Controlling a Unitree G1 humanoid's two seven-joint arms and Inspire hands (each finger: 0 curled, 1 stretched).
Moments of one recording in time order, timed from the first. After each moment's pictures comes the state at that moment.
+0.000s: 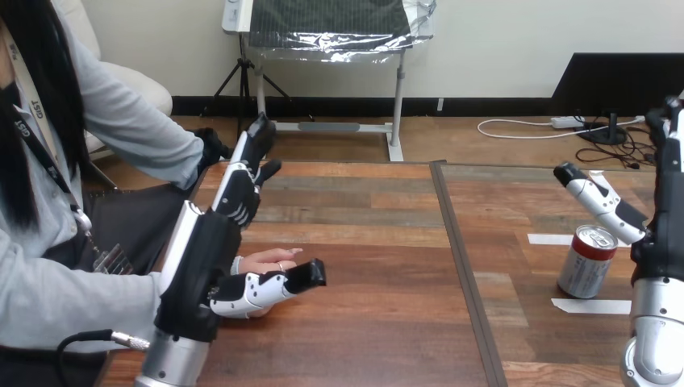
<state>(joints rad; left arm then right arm) -0.20 0.14 0.01 0.80 -0.17 -1.23 -0.35 -0.47 -0.38 -0.20 1.20 -0.19 -0.92 -0.38</state>
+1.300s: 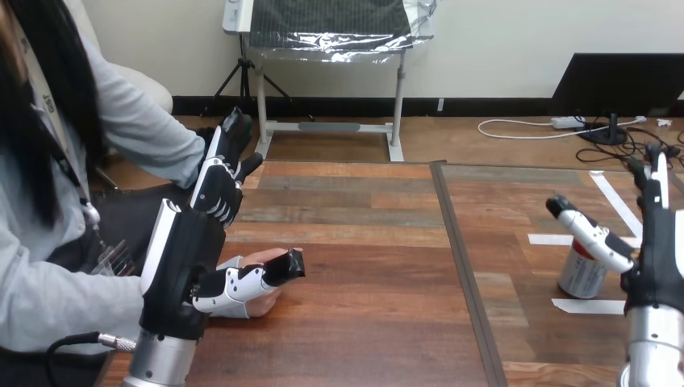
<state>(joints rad) -0.20 0.15 0.02 0.80 -0.25 -1.22 -0.40 -0.42 -0.38 -0.16 1.23 -0.21 -0.83 -0.40</state>
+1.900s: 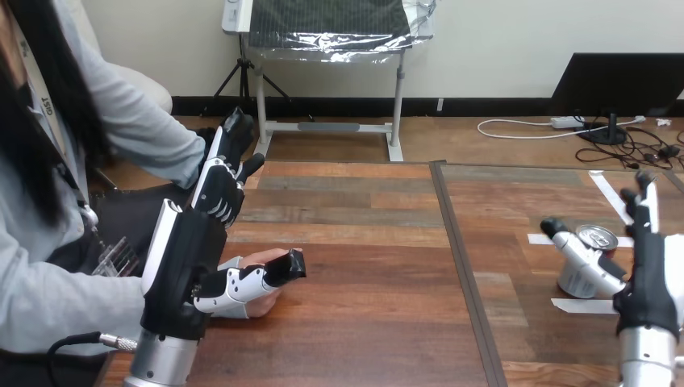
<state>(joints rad) -0.20 0.15 0.02 0.80 -0.25 -1.22 -0.40 -0.38 -0.35 -0.16 1.25 -0.17 -0.82 -0.36</state>
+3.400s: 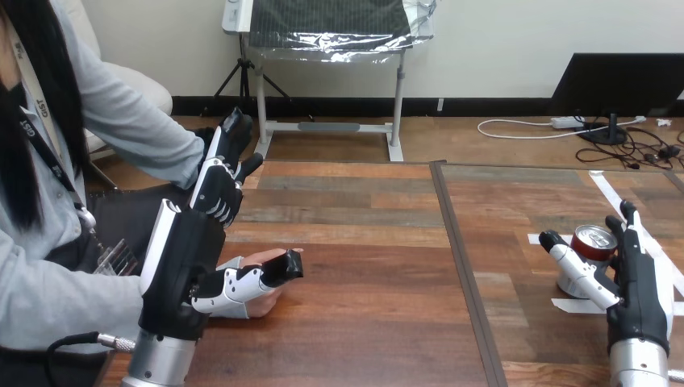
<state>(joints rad) -0.20 0.15 0.03 0.80 -0.26 -1.22 -0.42 -0.38 -0.31 -0.21 1.27 -0.03 -0.75 -0.19</state>
